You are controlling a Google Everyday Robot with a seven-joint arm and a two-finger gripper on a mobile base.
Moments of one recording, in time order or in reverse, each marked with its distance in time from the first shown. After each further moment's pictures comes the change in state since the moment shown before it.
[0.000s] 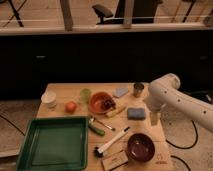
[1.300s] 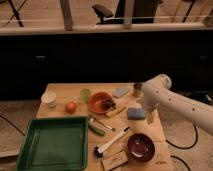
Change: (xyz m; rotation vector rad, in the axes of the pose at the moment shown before) arm -0.013 -0.021 0.023 0.001 -0.012 -0.153
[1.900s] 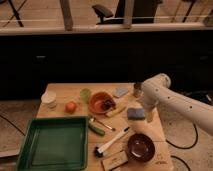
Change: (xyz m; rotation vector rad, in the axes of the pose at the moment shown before) arm 0.003 -0.008 0.012 -0.012 -0.024 -0.024
